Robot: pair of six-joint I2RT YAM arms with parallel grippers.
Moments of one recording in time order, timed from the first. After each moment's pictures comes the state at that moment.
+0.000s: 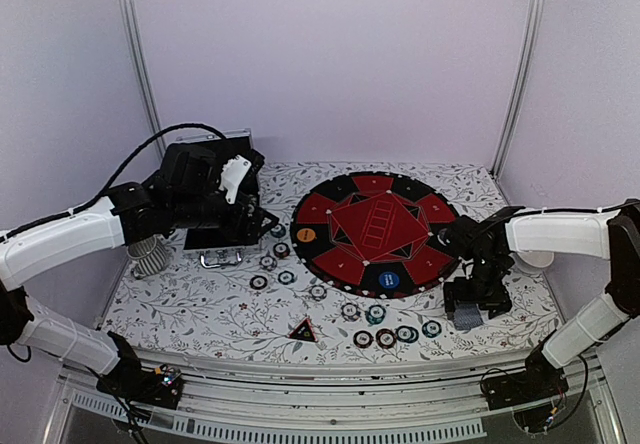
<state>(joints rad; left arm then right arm) -0.72 1.26 1.03 -0.34 -0.01 0.00 0.56 1.49 0.85 -1.02 0.04 0.69</state>
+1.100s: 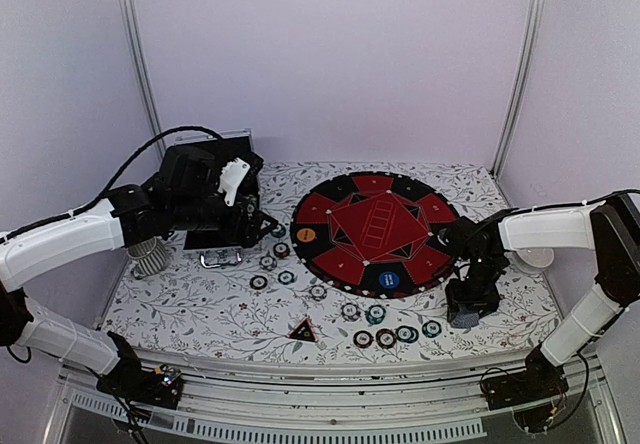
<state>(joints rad) -0.72 1.25 1.01 -0.33 0.01 0.00 0.50 1.58 0.83 -0.92 -0.04 0.55</state>
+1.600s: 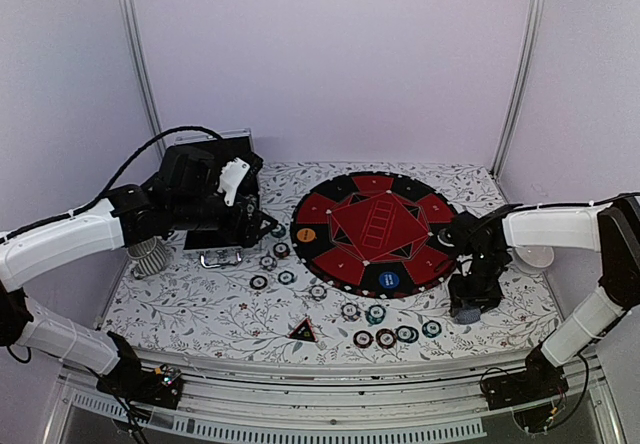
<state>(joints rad) -0.71 1.25 1.01 -0.33 0.01 0.00 0.49 1.55 0.86 -0.95 -0.01 0.56</state>
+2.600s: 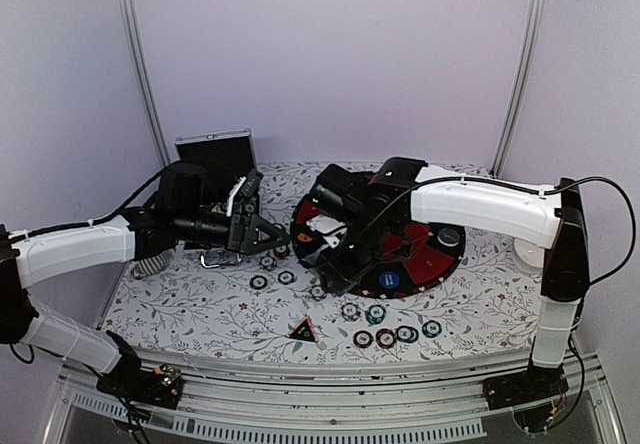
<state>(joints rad) -0.62 1.28 0.82 0.01 0.69 -0.44 1.06 1.93 1.77 -1.09 -0.06 0.29</state>
